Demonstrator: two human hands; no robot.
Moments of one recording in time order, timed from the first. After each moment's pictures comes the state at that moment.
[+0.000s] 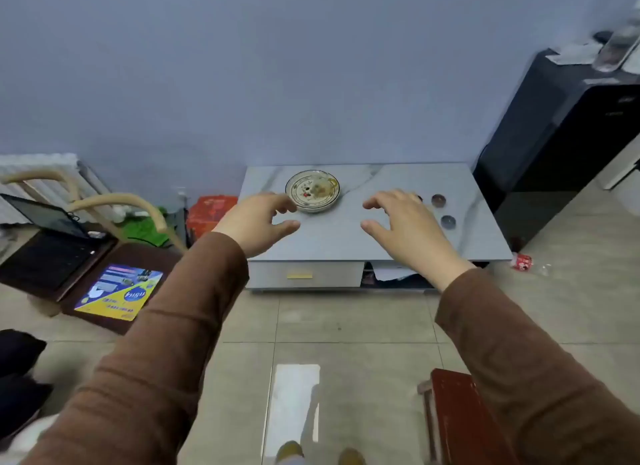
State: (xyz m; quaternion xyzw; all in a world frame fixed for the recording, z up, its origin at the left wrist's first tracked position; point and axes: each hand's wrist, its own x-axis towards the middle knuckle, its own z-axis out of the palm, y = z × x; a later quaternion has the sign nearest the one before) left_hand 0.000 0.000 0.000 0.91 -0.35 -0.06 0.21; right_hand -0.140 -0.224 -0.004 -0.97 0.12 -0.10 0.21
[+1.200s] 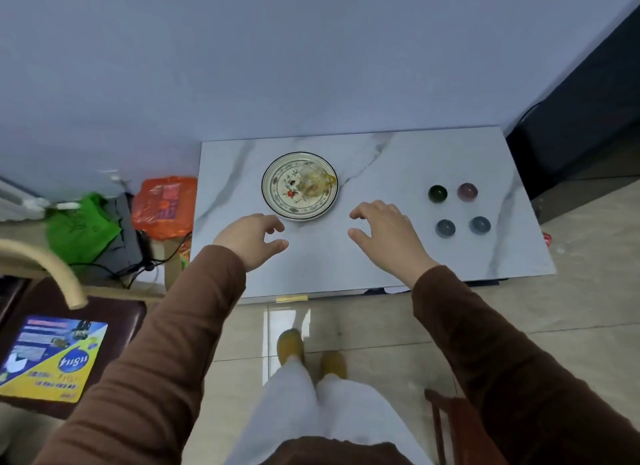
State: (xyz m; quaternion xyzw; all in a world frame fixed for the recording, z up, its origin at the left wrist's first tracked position) left_hand 0.345 -0.130 -0.178 0.90 -0.31 -0.27 0.14; right_hand 0.199 -0.349 -0.164 -0.95 0.20 0.06 0.22
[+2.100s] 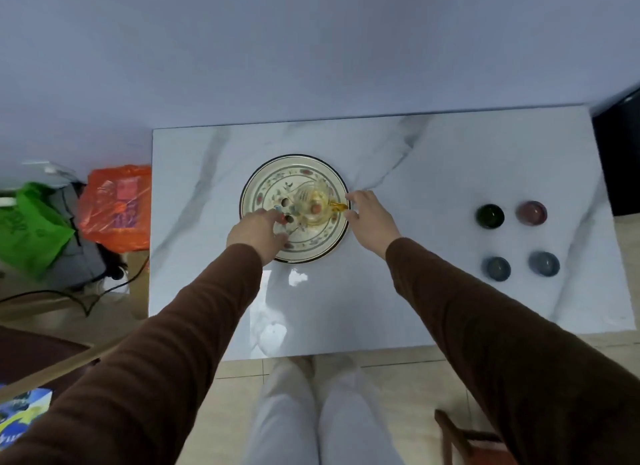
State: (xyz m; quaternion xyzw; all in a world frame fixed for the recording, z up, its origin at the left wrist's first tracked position) left_hand 0.541 -0.268 -0.399 0.92 -0.22 -0.32 0.09; right_hand 0.442 -0.476 -0.409 -0.88 0.27 0.19 0.35
